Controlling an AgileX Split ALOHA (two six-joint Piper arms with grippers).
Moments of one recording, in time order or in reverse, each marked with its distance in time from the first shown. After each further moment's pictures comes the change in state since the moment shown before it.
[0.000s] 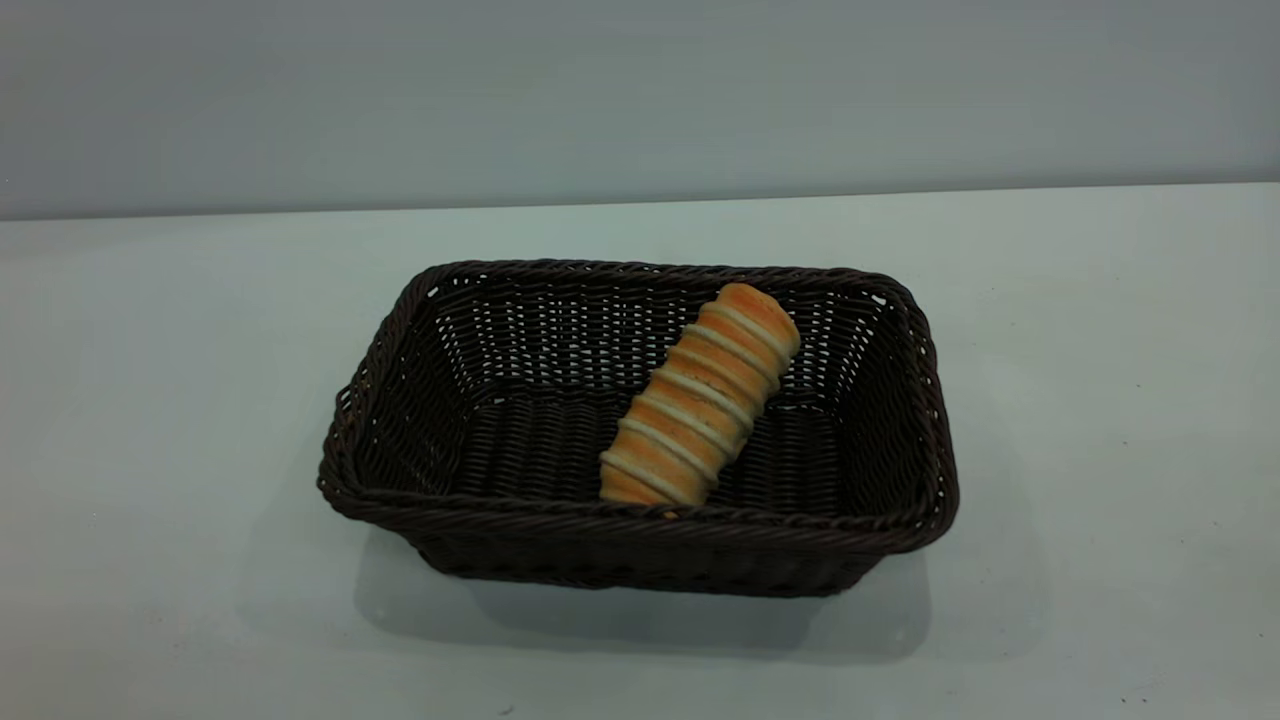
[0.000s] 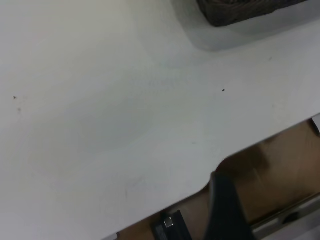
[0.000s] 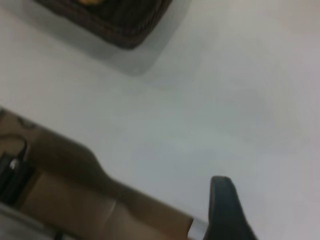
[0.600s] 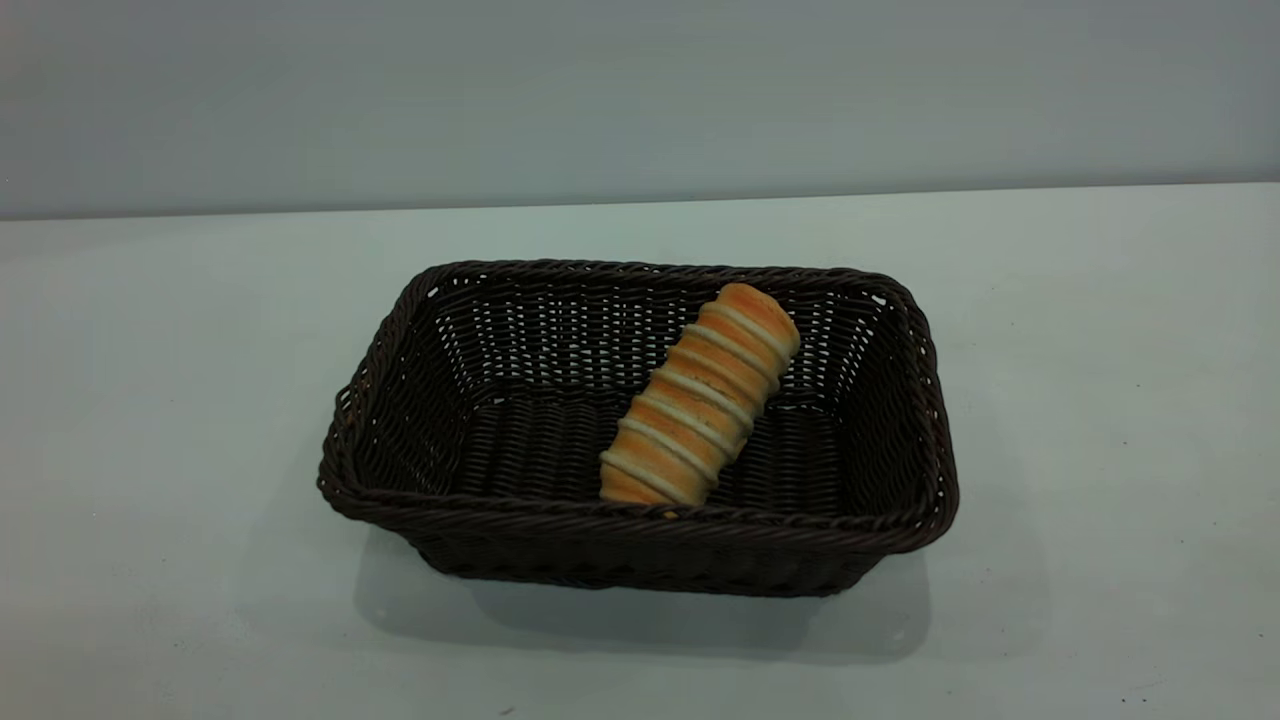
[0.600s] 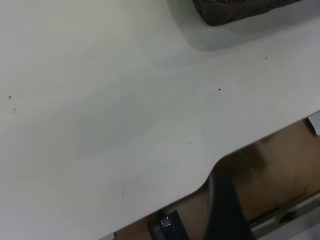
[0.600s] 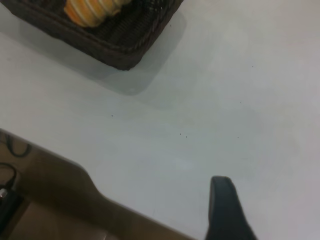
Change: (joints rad) left arm 0.000 -0.002 0.001 -0.008 0.000 0.000; right arm 0.000 -0.156 0.093 0.002 -0.033 -0.001
